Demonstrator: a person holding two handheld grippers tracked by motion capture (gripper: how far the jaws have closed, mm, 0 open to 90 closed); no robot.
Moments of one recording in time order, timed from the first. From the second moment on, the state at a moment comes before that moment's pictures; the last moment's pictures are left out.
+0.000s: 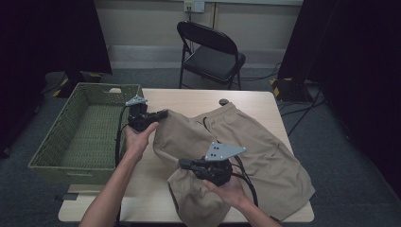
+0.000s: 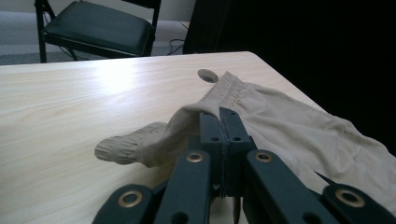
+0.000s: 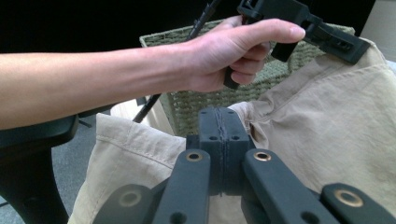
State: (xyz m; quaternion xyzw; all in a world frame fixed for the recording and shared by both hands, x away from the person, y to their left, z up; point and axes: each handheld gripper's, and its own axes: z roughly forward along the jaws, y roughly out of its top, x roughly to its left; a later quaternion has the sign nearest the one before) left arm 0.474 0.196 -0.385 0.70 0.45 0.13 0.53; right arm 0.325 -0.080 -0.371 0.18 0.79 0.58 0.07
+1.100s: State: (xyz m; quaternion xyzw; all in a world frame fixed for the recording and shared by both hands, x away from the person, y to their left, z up) left arm 0.473 0.247 -0.354 0.67 0.49 0.16 0.54; right arm 0.312 -0.031 -0.315 0.09 0.78 0.62 0.07
